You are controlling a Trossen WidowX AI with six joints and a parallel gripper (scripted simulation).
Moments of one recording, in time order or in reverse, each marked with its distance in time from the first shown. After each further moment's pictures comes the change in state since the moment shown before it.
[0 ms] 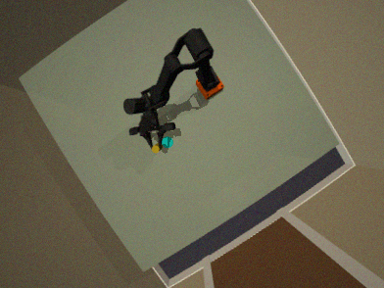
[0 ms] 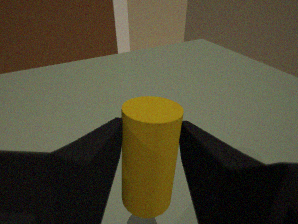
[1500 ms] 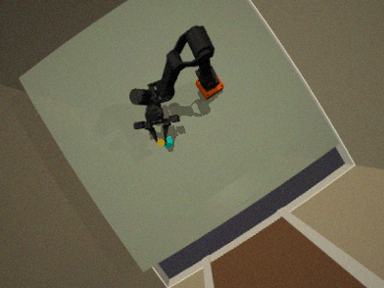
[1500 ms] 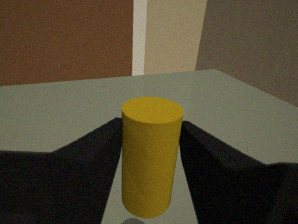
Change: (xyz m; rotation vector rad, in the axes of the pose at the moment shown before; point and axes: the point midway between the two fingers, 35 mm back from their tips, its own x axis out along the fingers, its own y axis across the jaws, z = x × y) arm -0.025 0.027 0.001 -0.074 -0.115 0.063
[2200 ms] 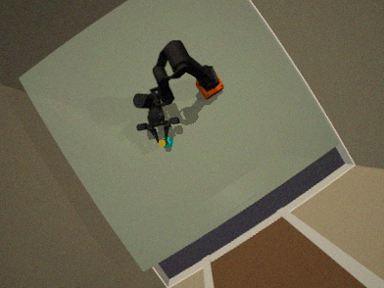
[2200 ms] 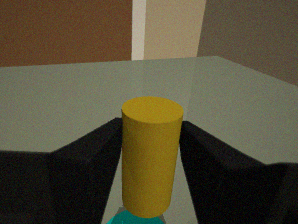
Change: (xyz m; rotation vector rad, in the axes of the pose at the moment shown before) arm 0.006 -0.004 -0.052 0.002 0.000 0.000
